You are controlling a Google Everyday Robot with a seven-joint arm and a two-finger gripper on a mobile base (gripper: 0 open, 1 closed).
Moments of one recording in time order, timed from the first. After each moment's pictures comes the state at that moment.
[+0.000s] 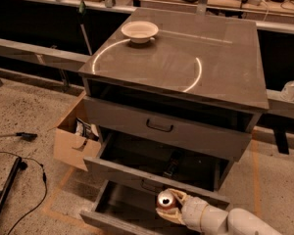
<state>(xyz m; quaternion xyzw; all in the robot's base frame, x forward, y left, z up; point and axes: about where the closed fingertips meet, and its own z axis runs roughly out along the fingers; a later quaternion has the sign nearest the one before) 0.446 -0.076 0.476 -0.43 0.71 0.22 0.51</state>
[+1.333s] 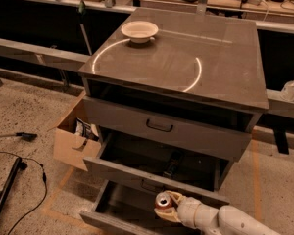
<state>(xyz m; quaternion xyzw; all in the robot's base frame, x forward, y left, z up) 0.470 -0.074 0.405 -0.42 0.73 0.23 0.48</state>
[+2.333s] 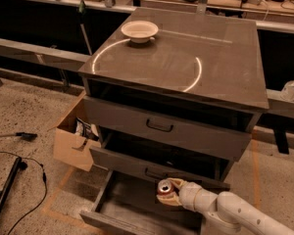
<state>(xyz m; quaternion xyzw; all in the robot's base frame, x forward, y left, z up) 0.531 -0.089 0.410 -0.42 0.72 0.19 0.51</state>
